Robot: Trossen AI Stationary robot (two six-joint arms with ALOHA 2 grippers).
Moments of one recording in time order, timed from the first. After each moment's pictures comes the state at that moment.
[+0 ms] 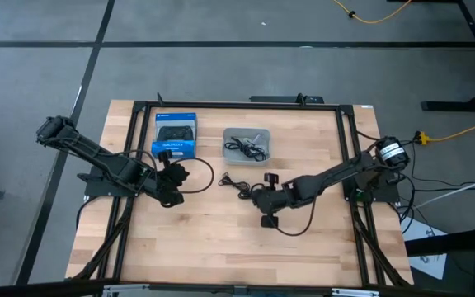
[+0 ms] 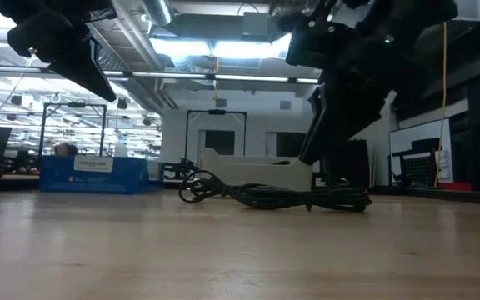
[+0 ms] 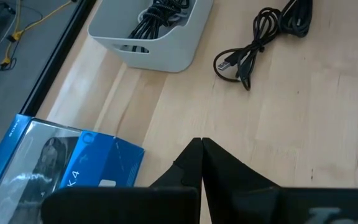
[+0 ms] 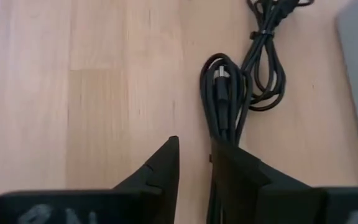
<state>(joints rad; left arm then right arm) -0.43 1.06 0.71 -0.67 -0.70 -0.46 0.31 1.74 1.04 -0.35 0.27 0.28</state>
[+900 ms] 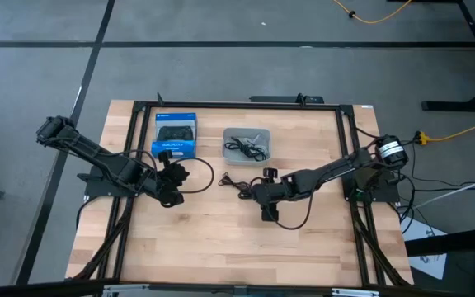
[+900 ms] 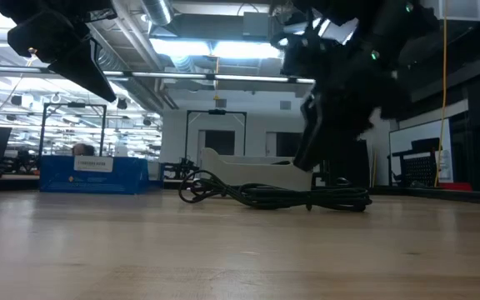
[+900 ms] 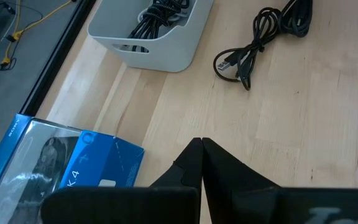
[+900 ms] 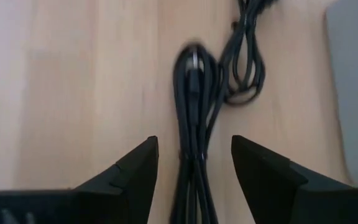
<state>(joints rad) -0.43 1.06 0.71 -0.67 -0.70 -0.46 0.25 1.74 1.02 -0.34 0.24 0.18</state>
